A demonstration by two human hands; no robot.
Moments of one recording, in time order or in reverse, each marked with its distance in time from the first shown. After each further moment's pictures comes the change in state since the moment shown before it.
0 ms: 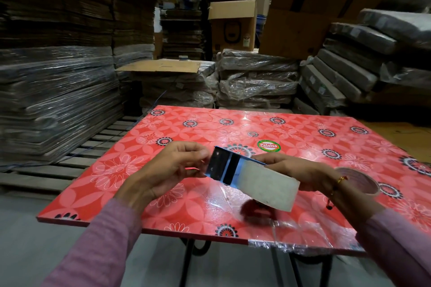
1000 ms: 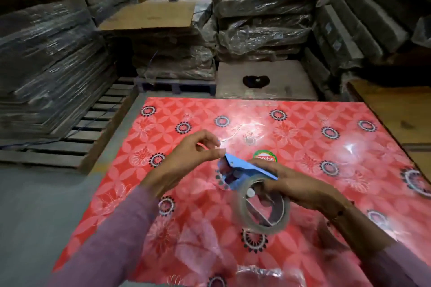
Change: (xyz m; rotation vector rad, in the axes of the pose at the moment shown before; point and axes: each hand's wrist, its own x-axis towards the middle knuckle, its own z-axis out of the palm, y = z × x) left_hand 0.137 0.087 0.007 0.333 0.140 -0.173; right_hand 0.014 -0.079 -0.060 0.221 0.024 0.115
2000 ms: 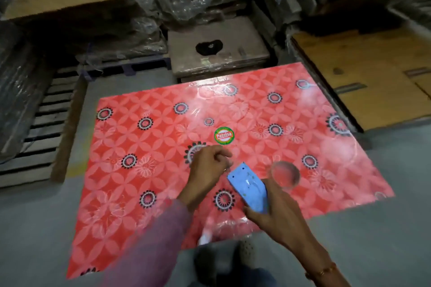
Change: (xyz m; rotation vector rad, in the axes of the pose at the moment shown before) left_hand -0.014 0.031 0.115 0.188 -0.068 -0.118; right_hand -0.133 0.002 0.089 -0.547 0.833 0.296
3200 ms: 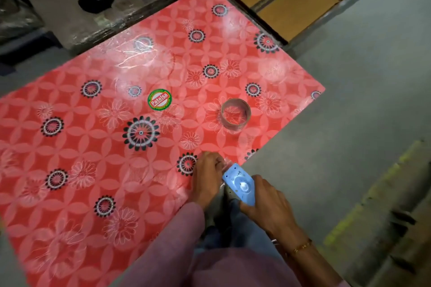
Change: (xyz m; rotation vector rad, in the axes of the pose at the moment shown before) left_hand -0.050 -0.115 0.111 0.446 -0.354 0.192; right_hand -0.085 0.049 0.091 -0.097 -0.034 0.679
